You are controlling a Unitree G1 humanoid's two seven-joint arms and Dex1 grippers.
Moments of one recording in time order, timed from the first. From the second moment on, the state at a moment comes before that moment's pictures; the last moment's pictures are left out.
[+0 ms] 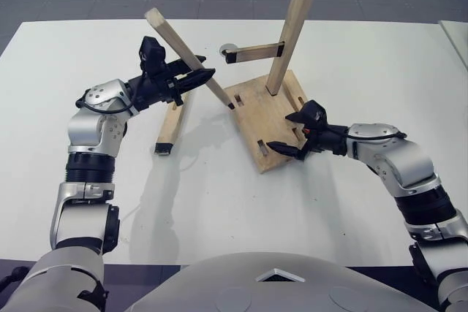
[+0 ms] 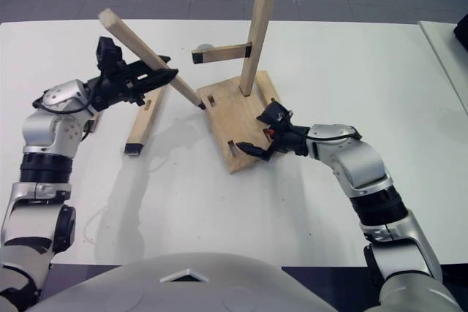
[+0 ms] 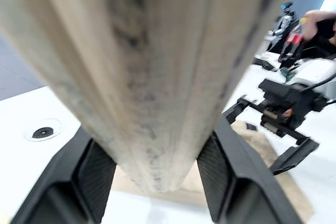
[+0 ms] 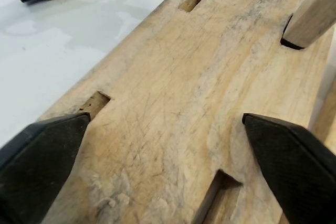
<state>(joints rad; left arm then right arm) -0.53 0.48 -0.02 0.40 -0.51 0.21 -1.04 -0.26 -0.67 0.31 -0.16 0.35 0.66 0.70</state>
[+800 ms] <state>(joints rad) -0.71 0.37 -0.01 0.73 -0.41 0.10 -1.17 -0.23 -0.65 0.34 -0.18 0.30 0.61 0.74</state>
